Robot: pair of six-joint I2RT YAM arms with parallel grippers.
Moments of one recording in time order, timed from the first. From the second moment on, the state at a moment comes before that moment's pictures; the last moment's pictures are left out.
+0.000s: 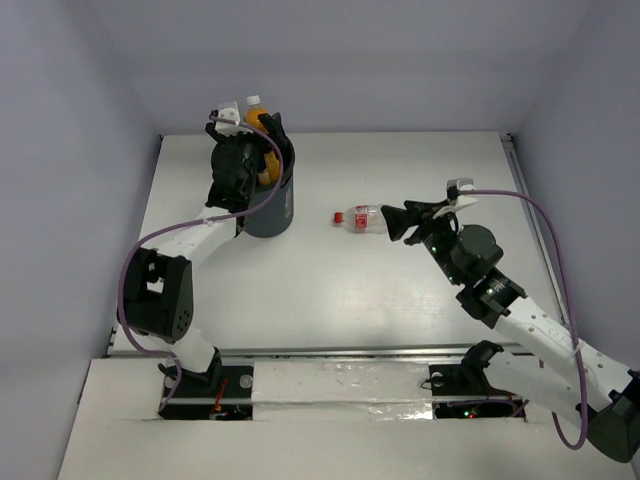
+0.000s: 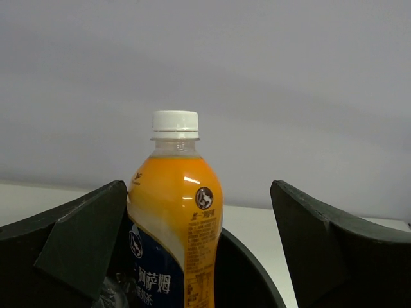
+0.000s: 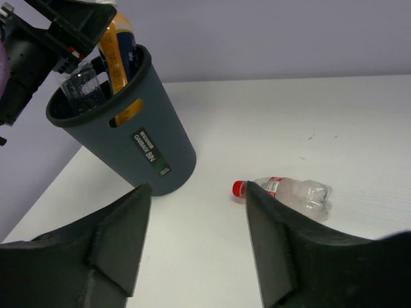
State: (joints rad) left arm -0.31 1.61 1.09 0.77 -0.24 -0.25; right arm 0.66 0.83 0.67 0.25 0.23 0.34
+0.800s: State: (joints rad) left arm -0.35 1.28 1.27 0.46 -0.15 -0.32; right arm 0.66 1.41 1.09 -0.03 -0.02 0.21
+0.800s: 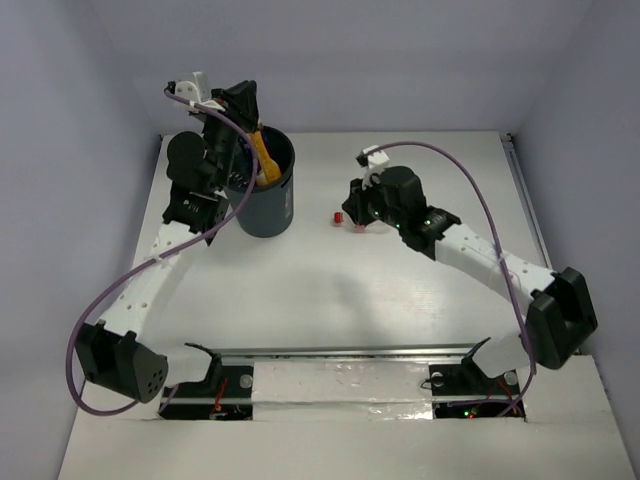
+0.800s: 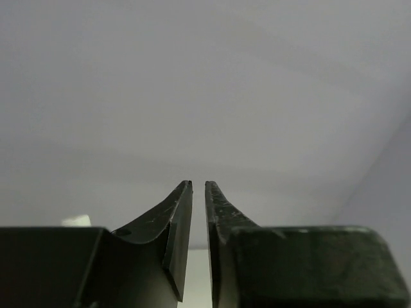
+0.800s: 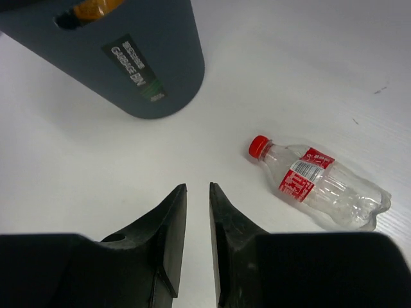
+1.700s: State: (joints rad) left arm -0.37 0.48 0.83 -0.24 0.08 -0.44; right arm 0.52 2.16 1.87 -0.84 -0.02 -0.24
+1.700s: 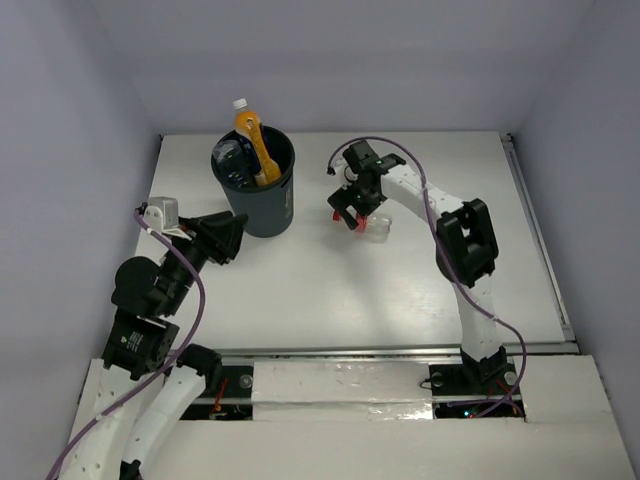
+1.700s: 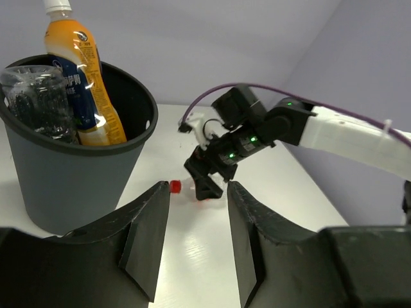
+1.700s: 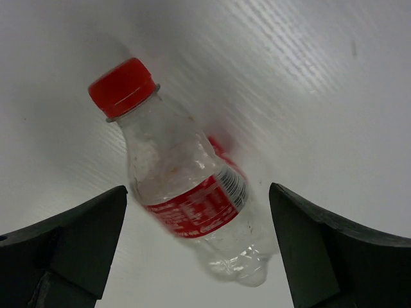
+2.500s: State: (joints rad) left arm -0.37 0.42 0.77 -0.23 0.04 -0.40; right arm 0.52 2.01 1.80 -0.73 -0.17 -0.11
